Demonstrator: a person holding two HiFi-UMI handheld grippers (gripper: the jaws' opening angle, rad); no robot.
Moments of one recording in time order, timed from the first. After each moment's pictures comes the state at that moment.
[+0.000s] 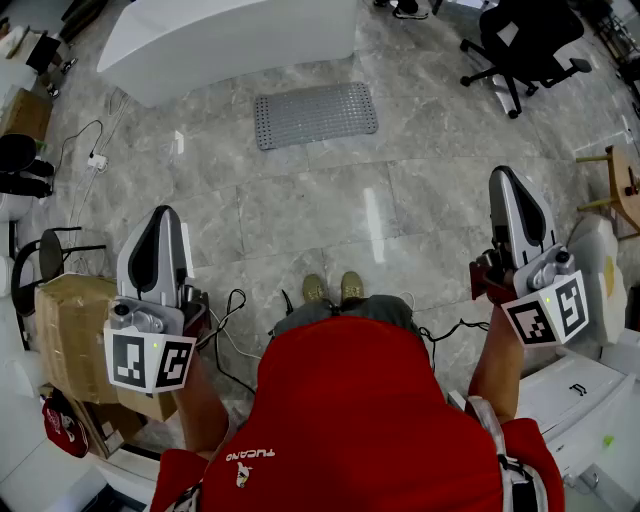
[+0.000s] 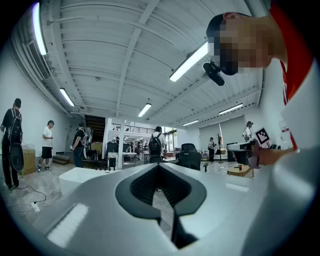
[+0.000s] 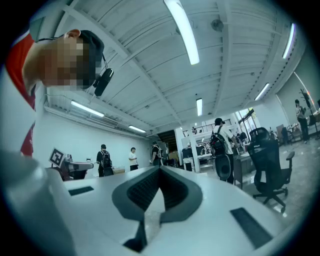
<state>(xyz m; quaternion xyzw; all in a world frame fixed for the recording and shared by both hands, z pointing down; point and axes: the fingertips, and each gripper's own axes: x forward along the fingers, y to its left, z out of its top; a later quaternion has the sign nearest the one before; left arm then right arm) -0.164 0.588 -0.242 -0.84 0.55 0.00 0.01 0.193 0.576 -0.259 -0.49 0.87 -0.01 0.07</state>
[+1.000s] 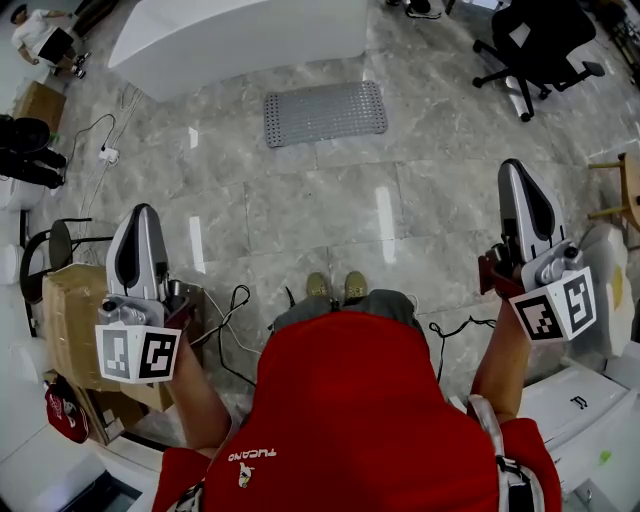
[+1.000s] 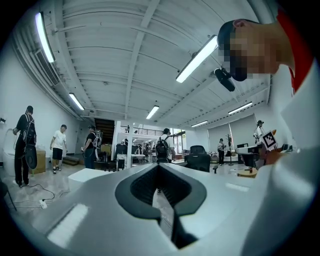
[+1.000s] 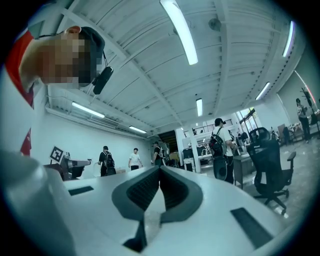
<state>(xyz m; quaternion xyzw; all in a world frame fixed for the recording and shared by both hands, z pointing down) -0.172 0.585 -0.252 -0.80 0.59 0.01 0.00 0.227 0.560 -0.258 -0.48 0.87 -0.01 0.07</state>
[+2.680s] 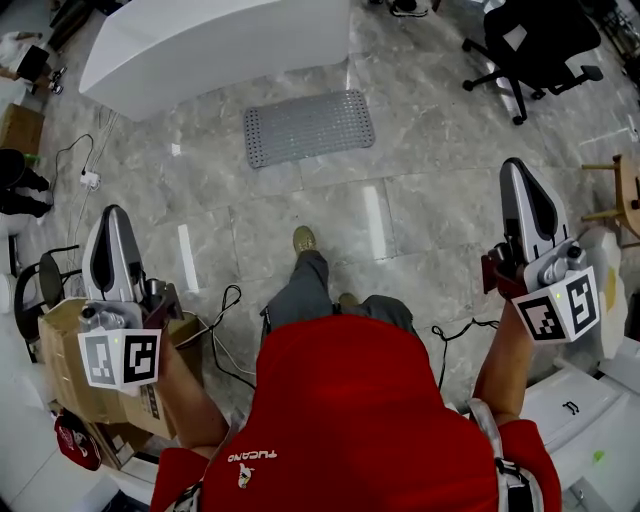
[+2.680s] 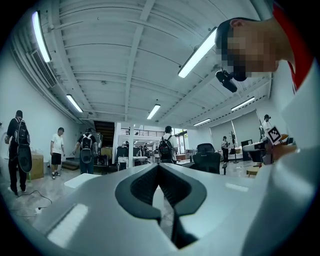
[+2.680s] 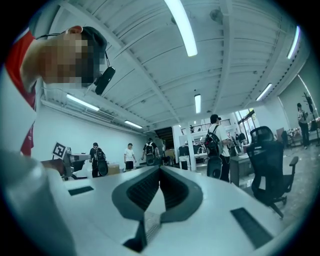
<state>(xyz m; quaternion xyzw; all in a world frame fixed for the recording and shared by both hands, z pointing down) -0.176 0.428 -0.245 -0.80 0.60 0.01 0.02 0.249 0.424 -0.243 -0.50 0.87 -0.01 0.04</state>
